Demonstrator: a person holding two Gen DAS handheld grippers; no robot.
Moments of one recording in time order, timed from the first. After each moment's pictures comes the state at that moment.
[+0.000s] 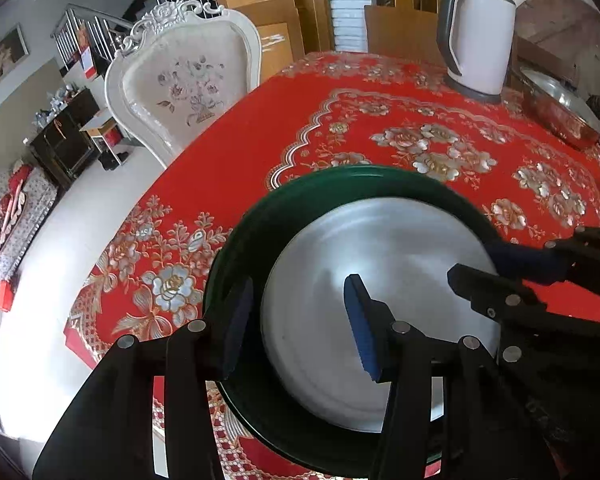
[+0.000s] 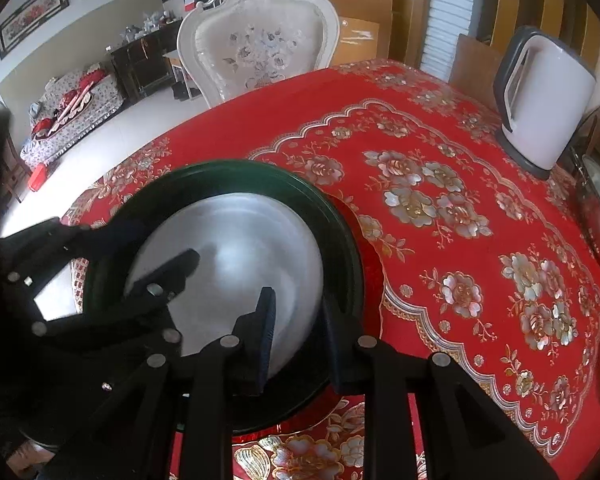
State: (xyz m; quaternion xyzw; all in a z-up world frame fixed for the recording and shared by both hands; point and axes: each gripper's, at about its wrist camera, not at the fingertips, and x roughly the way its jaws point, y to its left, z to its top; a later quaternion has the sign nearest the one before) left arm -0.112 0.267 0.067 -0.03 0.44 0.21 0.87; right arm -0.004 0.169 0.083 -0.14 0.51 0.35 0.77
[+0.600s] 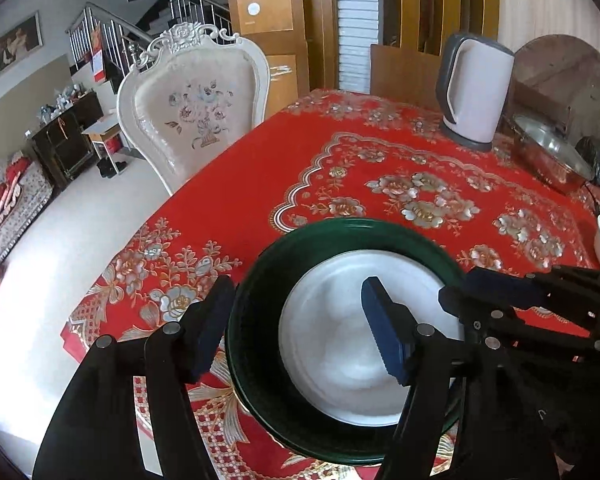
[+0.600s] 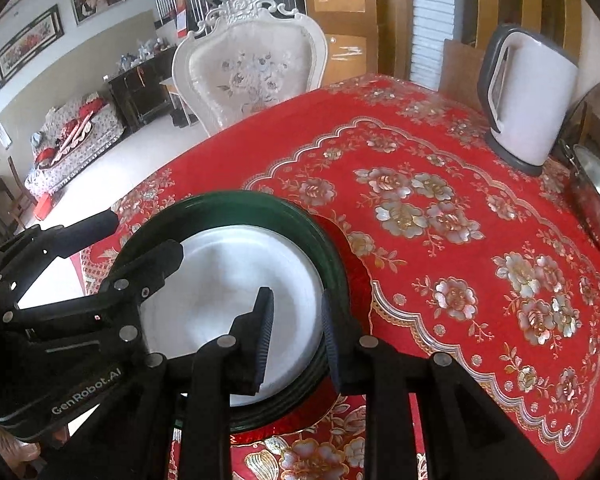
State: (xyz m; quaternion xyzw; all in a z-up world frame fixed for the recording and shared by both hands) left arm -0.127 0.269 0.100 -0.06 0.38 0.21 0.90; right arm -0.001 0.155 0.098 -0.10 0.49 0.35 0.79
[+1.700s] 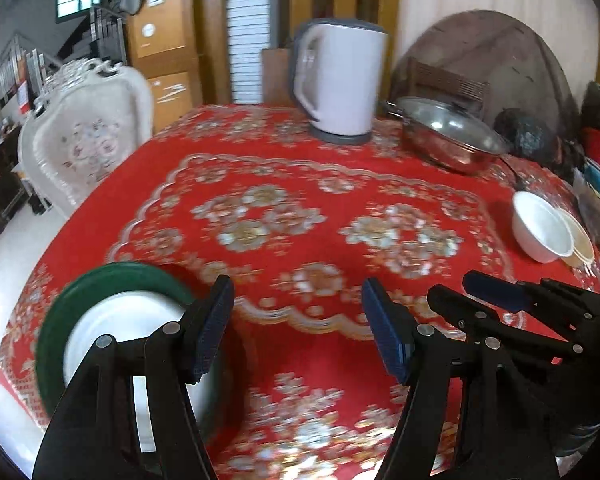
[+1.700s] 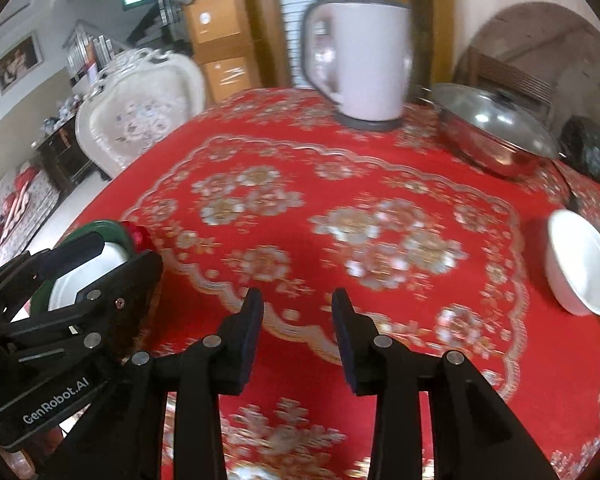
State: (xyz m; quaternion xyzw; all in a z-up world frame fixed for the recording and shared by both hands) left arm -0.047 0.120 0.107 -0.04 0.38 0.07 0.92; right arm 0.031 -0.016 0.102 -0.02 0.49 0.19 0.85
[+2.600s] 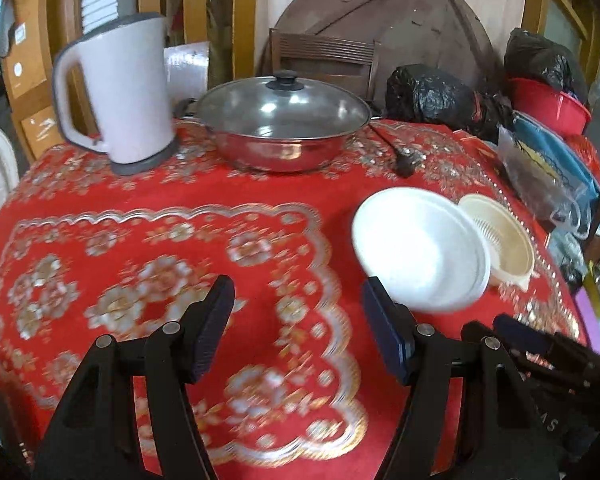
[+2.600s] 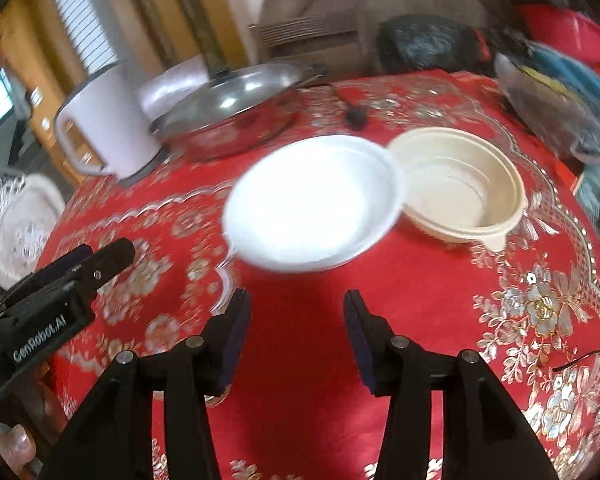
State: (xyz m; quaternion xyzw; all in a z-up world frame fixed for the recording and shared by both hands) left arm 0.093 -0.093 0.100 -0.01 0.40 -0.08 0.91; right arm 0.061 -0.279 0.088 0.14 0.50 -0.01 0.85
